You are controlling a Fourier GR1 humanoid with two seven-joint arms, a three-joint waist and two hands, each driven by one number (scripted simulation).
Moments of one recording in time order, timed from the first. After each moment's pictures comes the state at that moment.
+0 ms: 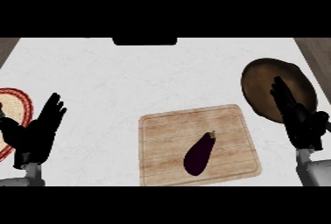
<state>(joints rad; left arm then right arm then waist) -0.02 0.31 0.02 -1.51 0.21 0.15 0.18 -0.14 -0.43 0.13 -1.43 -0.21 -0.17 0.00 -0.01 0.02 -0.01</state>
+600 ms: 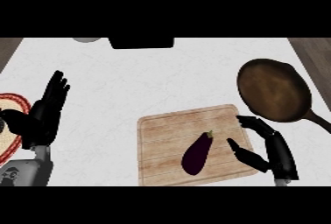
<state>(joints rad) -0.15 0.29 0.00 -1.51 0.12 0.18 0.08 0.04 -0.34 0.28 -1.53 -0.01 -0.31 -0.05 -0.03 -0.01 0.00</state>
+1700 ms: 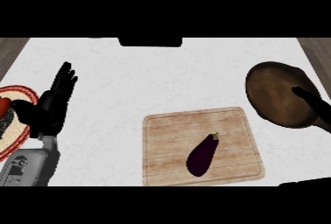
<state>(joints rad) -0.23 0.27 0.00 -1.47 0.10 0.15 0.07 -0.12 -0.87 0.21 -2.25 0.05 0.03 0.94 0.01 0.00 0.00</state>
